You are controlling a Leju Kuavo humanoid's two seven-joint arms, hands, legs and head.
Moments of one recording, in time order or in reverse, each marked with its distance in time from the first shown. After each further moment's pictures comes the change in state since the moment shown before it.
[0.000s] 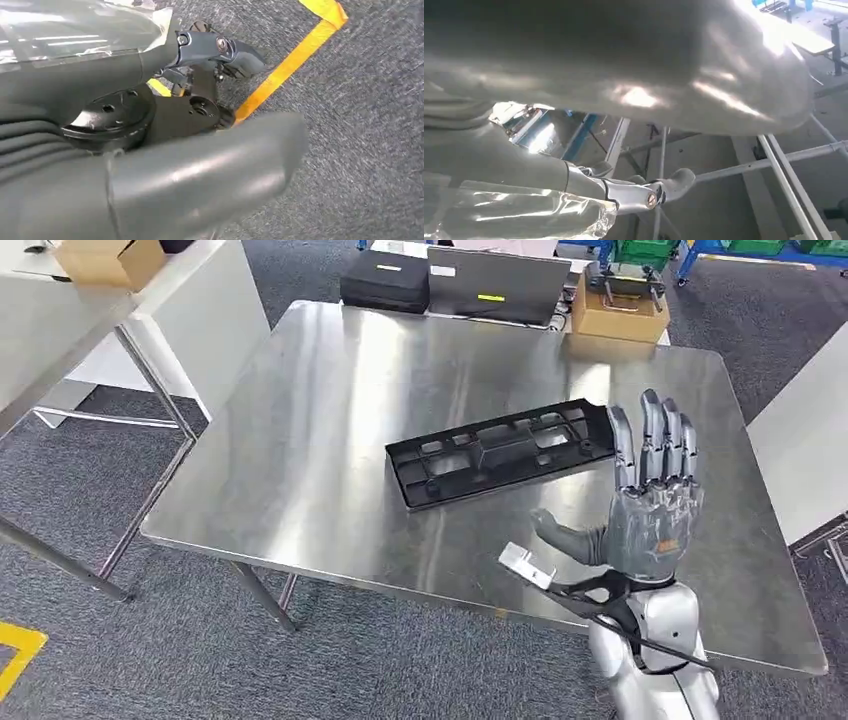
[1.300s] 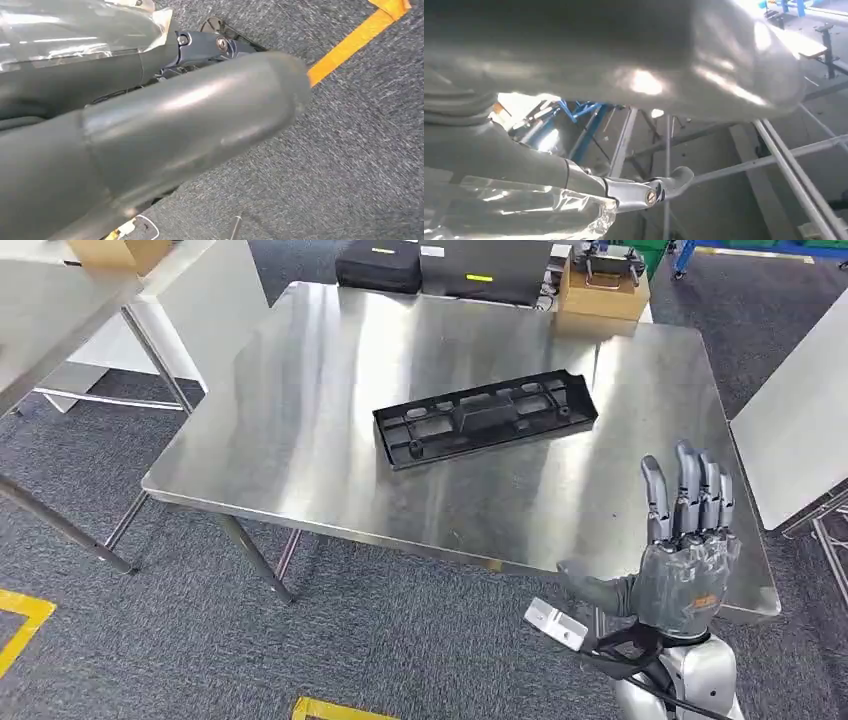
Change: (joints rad) left arm 0.003 -0.023 0.028 0.000 -0.001 -0.019 -0.003; right arm 0.159 -0.077 -0.007 -0.142 -0.059 -0.012 -0.015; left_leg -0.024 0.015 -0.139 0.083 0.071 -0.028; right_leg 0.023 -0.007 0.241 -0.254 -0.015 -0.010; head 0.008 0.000
